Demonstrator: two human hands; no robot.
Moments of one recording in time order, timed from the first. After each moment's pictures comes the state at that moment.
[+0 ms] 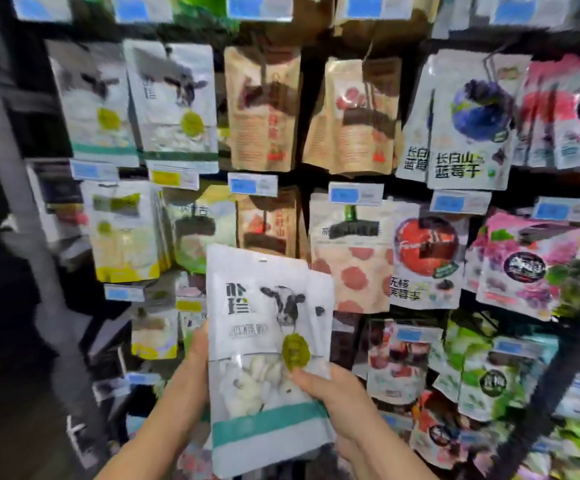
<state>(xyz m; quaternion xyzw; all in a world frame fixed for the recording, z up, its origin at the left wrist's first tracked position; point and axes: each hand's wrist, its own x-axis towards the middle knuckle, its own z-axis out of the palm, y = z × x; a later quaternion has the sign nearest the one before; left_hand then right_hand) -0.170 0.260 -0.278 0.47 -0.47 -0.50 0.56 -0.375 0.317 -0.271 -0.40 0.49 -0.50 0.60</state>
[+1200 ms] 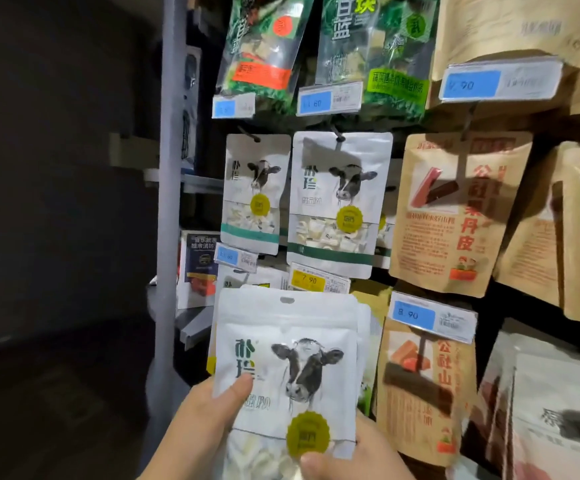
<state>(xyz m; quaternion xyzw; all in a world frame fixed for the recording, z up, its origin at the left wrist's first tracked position) -0.037 0.150 -0.182 0.53 -0.40 -0.41 0.63 -0.231 0.093 -0.210 -0.73 0.40 -0.34 0.44</state>
